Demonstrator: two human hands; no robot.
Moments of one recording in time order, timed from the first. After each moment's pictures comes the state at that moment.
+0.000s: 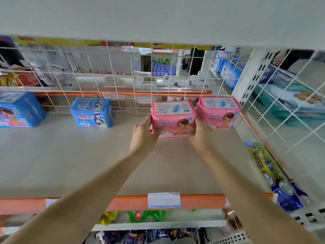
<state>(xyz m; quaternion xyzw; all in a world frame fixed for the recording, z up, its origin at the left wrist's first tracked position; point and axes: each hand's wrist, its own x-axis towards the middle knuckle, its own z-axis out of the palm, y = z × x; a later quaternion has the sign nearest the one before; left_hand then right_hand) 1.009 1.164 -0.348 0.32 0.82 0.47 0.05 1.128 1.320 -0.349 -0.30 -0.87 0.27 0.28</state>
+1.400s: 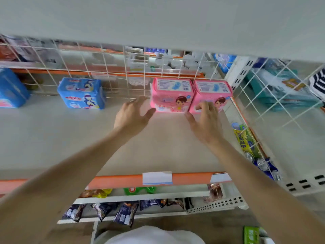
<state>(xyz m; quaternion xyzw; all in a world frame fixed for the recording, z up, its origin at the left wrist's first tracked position) 1.010 1.142 -0.305 0.36 0.88 0.32 0.03 1.175 1.319 -0.315 -0.34 -0.89 0.19 0.24</state>
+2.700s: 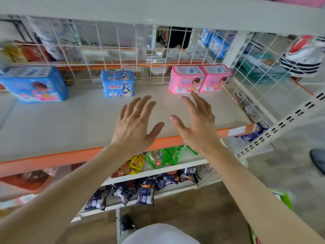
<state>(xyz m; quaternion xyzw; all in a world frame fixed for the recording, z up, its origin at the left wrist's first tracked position) 1.031 0.924 -0.276 0.56 0.79 0.24 -0.07 1.190 1.042 -0.243 -0.34 -0.90 0.15 0.22</state>
